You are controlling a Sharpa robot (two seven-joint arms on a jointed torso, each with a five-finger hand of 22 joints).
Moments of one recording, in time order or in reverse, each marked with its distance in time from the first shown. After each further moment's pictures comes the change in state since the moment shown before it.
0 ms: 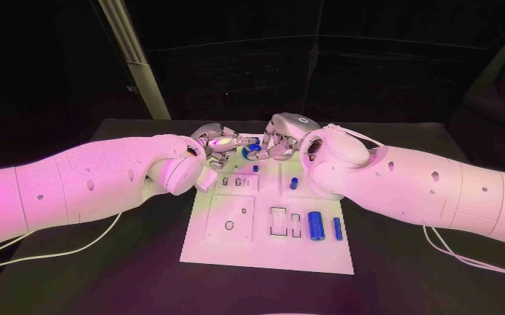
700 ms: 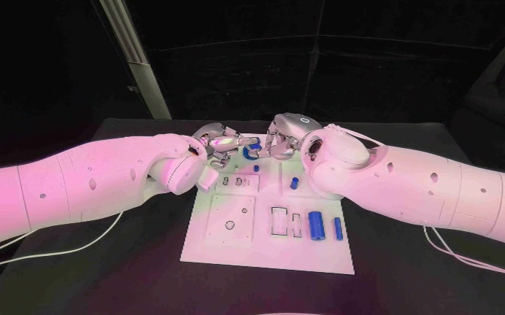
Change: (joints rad) left arm 0.000 0.003 0.000 -0.001 0.002 0.004 0.000; left_hand 0.000 0.000 0.001 -0.001 0.003 0.007 -0.001 -0.004 -0.006 0.000 0.000 0.000 -0.003 0.000 0.000 0.000 0.000 0.000 0.000 0.000 0.000 0.000; right arm -0.003 0.005 0.000 -0.013 -0.031 0.013 -0.037; right_hand -0.060 0.032 0.026 -0.004 0.080 -0.004 -0.009 0.050 0.015 0.026 -0.006 0.025 0.064 0.000 -0.007 0.022 0.027 -0.016 0.018 -0.005 0.030 0.050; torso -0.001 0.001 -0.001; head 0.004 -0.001
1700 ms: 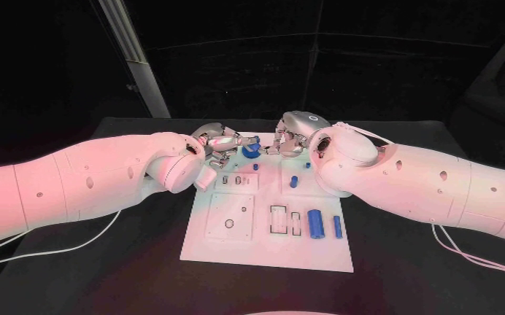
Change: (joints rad) left arm 0.001 -0.005 0.000 -0.003 0.001 0.040 -0.009; left_hand 0.001 0.001 -0.003 -0.003 -0.002 0.005 0.002 -0.008 -0.012 -0.007 0.000 -0.003 -0.007 0.000 0.000 0.000 0.000 0.000 0.000 0.000 0.000 0.000; right arm -0.001 -0.036 0.000 0.001 -0.006 0.002 0.000; right_hand 0.005 0.005 0.000 0.000 0.004 -0.010 -0.003 0.013 0.002 0.000 0.000 0.000 0.006 0.000 0.000 0.000 0.000 0.000 0.000 0.000 0.002 0.003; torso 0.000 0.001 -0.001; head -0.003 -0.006
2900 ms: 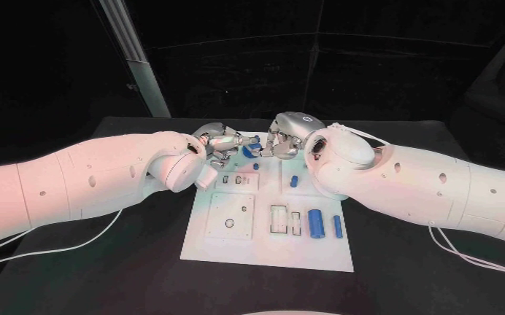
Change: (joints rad) left arm -0.001 0.010 0.000 -0.011 0.000 0.006 -0.002; left_hand -0.005 -0.005 0.012 -0.012 0.001 0.003 0.003 0.000 -0.004 -0.002 -0.002 -0.002 0.000 0.000 0.000 0.000 0.000 0.000 0.000 0.000 0.000 0.000; right arm 0.000 0.006 0.000 0.032 -0.008 -0.002 0.021; right_hand 0.009 -0.002 0.000 0.000 -0.004 -0.004 0.004 0.005 0.001 0.000 0.000 0.000 0.001 0.000 0.000 0.000 0.000 0.000 0.000 0.000 0.000 0.001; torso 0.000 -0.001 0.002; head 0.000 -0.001
